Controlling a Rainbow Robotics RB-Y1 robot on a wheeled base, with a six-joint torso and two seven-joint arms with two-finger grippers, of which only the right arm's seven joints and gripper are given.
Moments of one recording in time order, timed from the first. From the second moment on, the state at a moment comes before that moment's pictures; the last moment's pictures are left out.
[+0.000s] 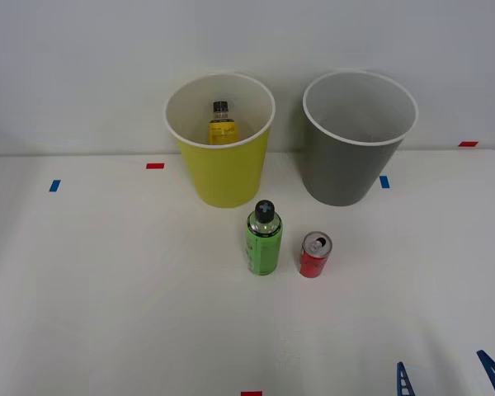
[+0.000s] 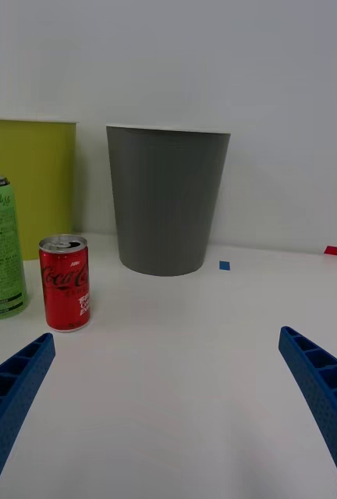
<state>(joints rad) 1.00 -0.05 0.00 -1.84 0.40 -0.94 1.18</state>
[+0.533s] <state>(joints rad) 1.00 -0.05 0.00 -1.84 0.40 -0.94 1.18</state>
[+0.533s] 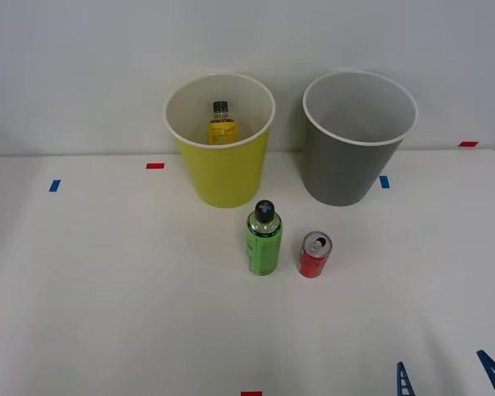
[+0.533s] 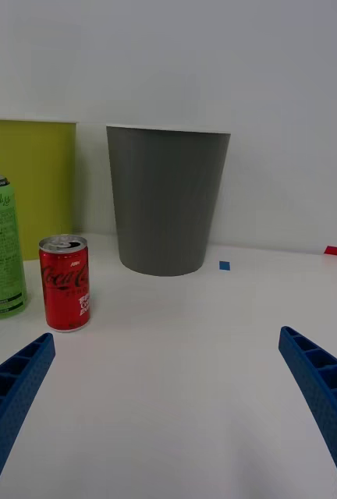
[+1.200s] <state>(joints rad) 1.00 -0.05 0.00 -1.84 0.40 -0.94 1.18</state>
